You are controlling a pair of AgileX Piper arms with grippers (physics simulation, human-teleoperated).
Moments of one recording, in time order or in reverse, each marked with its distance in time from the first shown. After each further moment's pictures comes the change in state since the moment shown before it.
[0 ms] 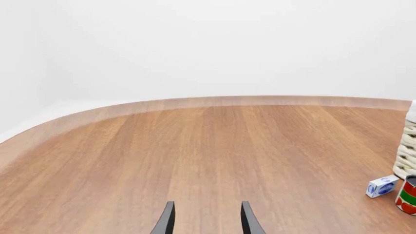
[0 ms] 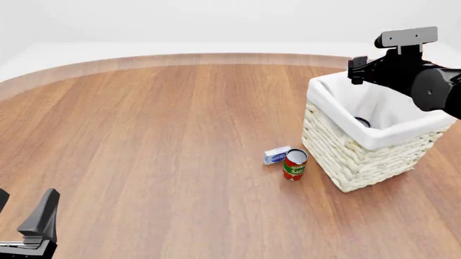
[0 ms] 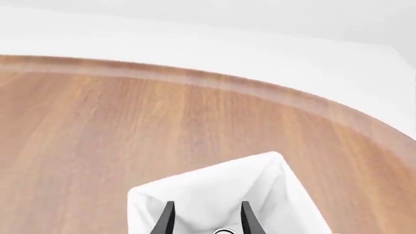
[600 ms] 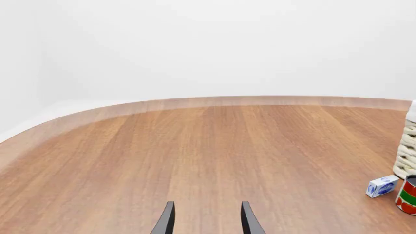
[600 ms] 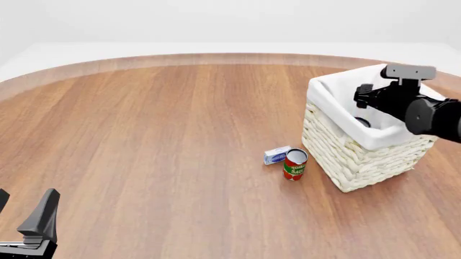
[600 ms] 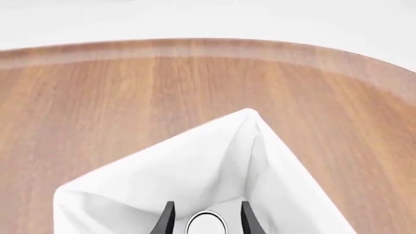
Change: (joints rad) left arm 0.000 0.001 0.001 -0.002 0.000; right arm -0.102 0.146 0.102 -0.162 0.114
